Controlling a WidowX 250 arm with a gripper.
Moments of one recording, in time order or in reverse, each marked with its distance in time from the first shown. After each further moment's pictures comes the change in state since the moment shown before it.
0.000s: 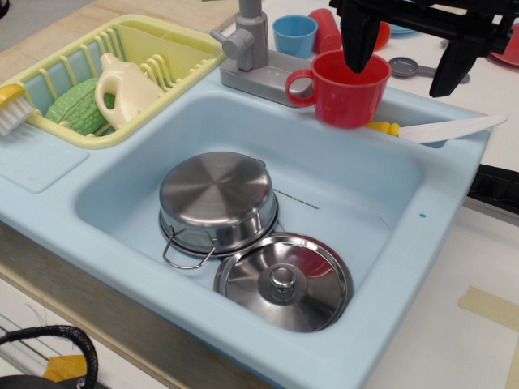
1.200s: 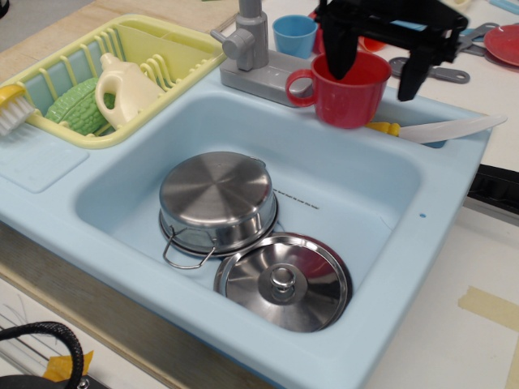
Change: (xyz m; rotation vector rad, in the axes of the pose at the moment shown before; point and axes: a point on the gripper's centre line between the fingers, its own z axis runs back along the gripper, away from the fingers) arm 0.022 0.023 -0.050 -0.070 0.043 -0.068
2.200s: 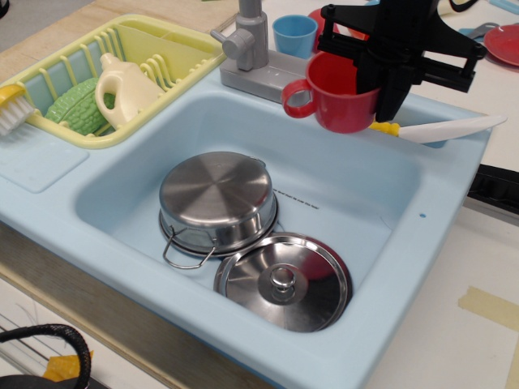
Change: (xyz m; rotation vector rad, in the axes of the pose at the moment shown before) arm -0.026 -0.017 0.020 0.109 0.065 0.129
